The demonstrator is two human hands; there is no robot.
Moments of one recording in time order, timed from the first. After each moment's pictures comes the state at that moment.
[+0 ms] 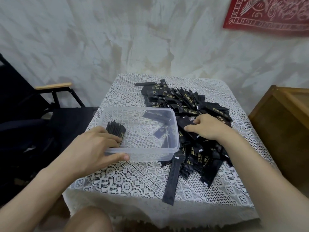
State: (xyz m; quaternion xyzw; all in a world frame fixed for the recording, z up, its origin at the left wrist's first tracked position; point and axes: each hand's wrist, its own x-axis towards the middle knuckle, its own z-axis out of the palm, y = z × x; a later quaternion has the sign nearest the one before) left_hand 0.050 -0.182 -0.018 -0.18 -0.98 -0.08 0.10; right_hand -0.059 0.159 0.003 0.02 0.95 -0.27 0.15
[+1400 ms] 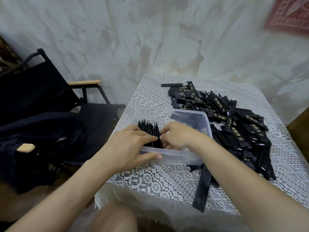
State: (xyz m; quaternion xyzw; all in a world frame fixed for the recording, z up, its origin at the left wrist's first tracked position) left_hand 0.055 -0.176 -0.010 -0.16 -0.98 -0.05 0.05; right_hand -0.021 0.001 0.015 -0.12 0.89 -0.33 0.29
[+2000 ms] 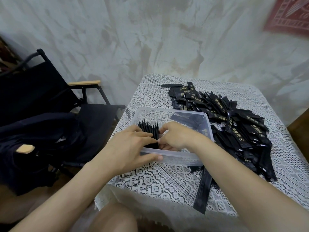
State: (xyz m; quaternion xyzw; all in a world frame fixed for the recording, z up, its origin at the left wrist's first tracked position) left_hand 0.056 -0.176 -0.013 -0.17 -0.98 -0.07 0.08; right_hand -0.027 -0.005 0.010 -0.11 0.87 -0.36 0.32
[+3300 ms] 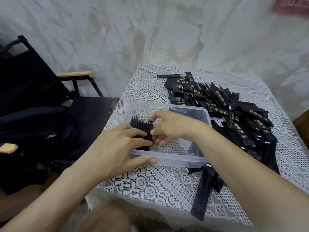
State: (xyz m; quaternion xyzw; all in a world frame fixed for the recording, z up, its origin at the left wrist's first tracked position) left_hand 0.051 -0.182 -0.020 -0.19 -0.97 -0.07 0.11; right_hand -0.064 -0.005 -0.002 -0.16 0.82 -0.41 0.36
